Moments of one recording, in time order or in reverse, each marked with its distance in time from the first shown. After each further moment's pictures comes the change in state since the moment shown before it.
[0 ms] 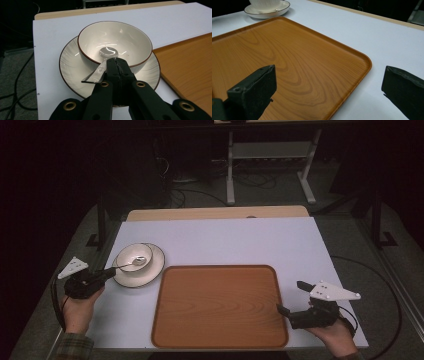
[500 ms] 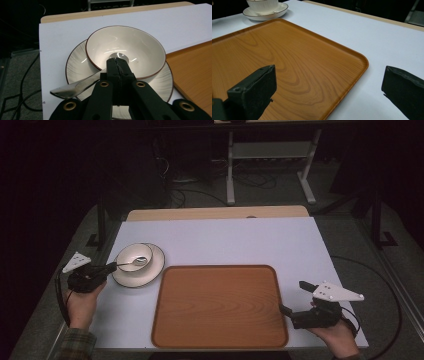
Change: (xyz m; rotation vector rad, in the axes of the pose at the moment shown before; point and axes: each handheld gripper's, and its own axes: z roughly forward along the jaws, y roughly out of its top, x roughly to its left) left arm 0.009 0.007 0.014 -0.007 0.031 0.001; right arm -0.002 -0.002 -0.004 -0.012 -0.012 0.014
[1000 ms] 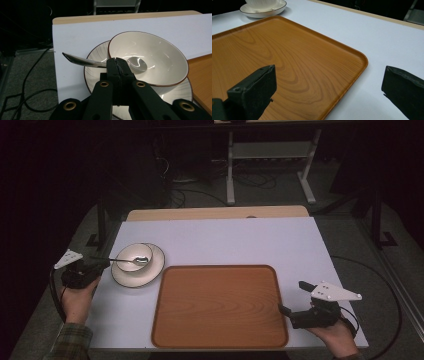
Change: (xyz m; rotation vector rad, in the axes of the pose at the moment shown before) left arm 0.026 -0.001 0.001 -0.036 0.023 -0.048; right arm 0.000 -0.001 0.003 0.017 -0.009 -0.006
